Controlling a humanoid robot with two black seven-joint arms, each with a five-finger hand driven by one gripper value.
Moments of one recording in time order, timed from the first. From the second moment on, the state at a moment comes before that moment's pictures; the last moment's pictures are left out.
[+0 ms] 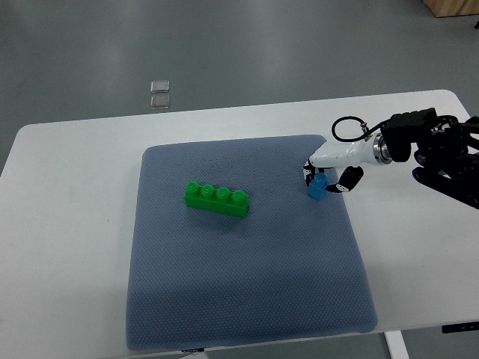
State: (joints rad) left arm -0.02 0.00 -0.10 -0.16 0.08 0.00 0.02; right arm 1.08 -0.46 0.06 0.90 -1.79 0.19 0.42
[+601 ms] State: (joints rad) left arm -0.02 0.00 -0.10 -0.16 0.08 0.00 0.02; right arm 1.26 -0.34 0.06 0.91 -1.78 0.28 0.42
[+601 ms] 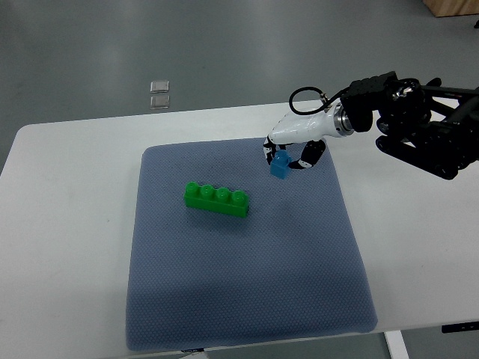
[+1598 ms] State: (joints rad) left arm -0.02 0.00 -0.10 -0.16 0.08 0.00 0.02; right arm 1.30 -0.14 0.06 0.88 -1.79 0.30 0.41
